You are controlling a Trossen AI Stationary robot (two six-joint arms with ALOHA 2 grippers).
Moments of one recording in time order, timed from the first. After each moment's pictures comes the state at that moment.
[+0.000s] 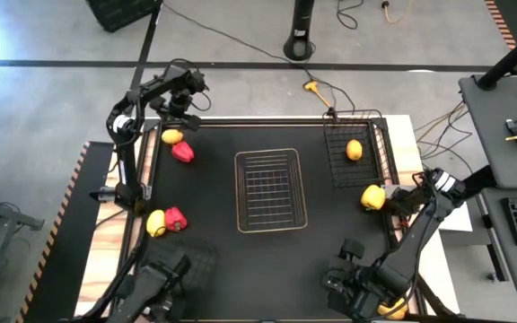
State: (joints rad) left arm 1.08 2.06 1.67 -1.48 -0.29 -0.18; right arm 0.89 1.74 1.45 -1.09 0.45 1.22
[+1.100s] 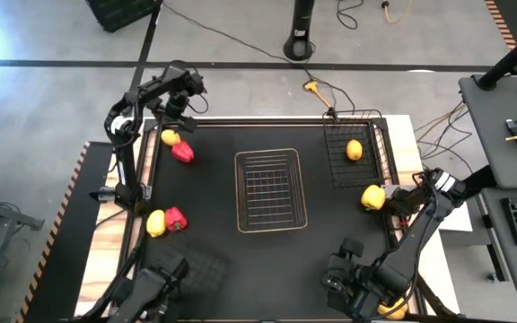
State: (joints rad) left arm 1.08 2.03 1.64 -1.54 -0.35 -0.20; right arm 0.89 1.74 1.45 -1.10 0.50 1.21
